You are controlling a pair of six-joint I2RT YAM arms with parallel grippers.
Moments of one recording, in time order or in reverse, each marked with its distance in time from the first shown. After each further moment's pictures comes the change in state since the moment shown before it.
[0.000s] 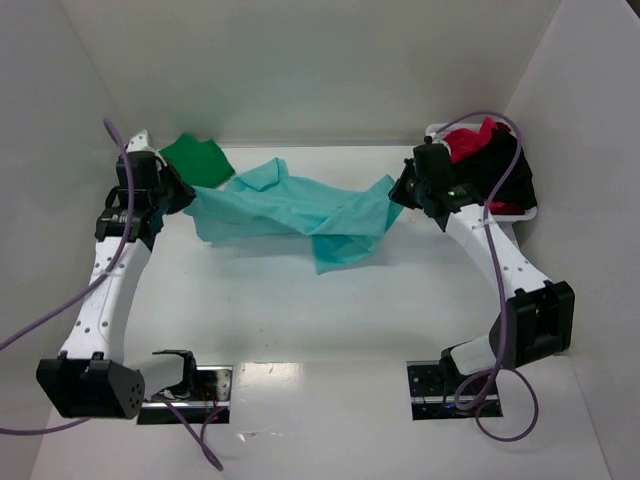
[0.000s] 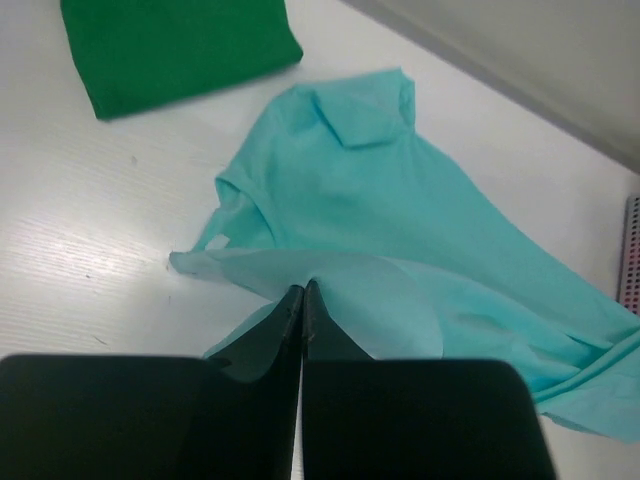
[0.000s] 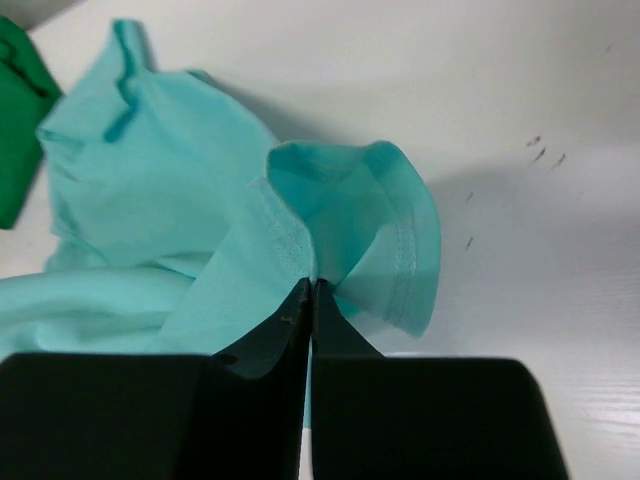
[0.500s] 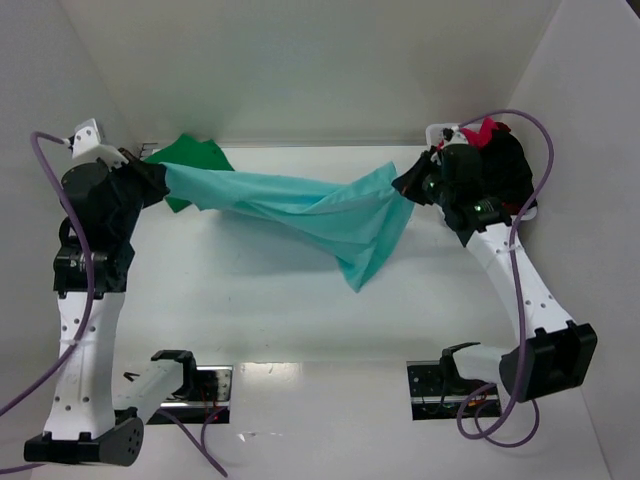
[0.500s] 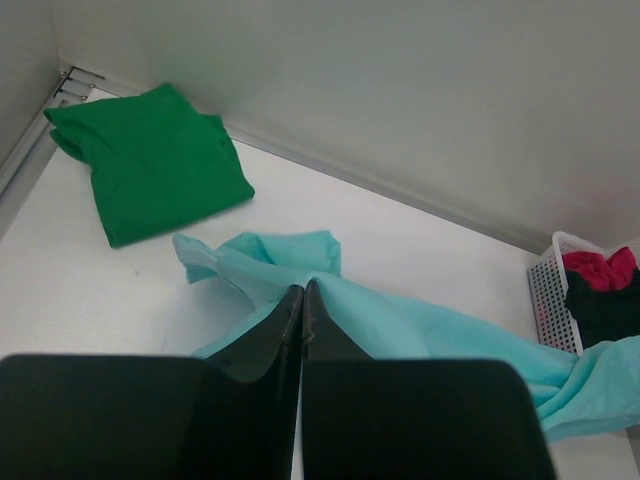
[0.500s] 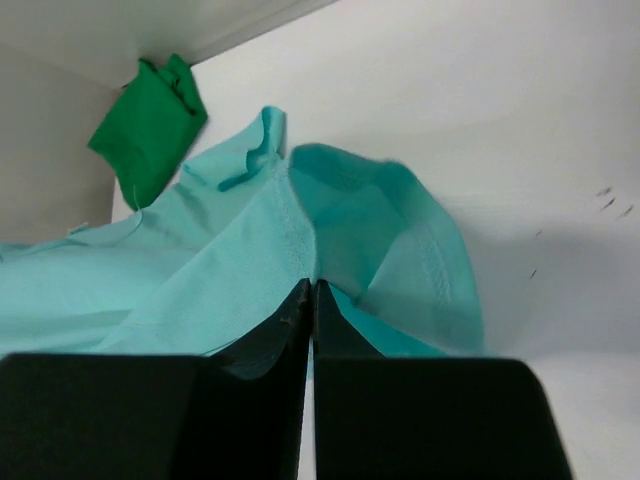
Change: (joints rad) left arm 0.000 -0.254 0.134 -0.007 -0.034 0.058; right arm -0.066 -0.188 -0.034 0.066 -0.213 0.010
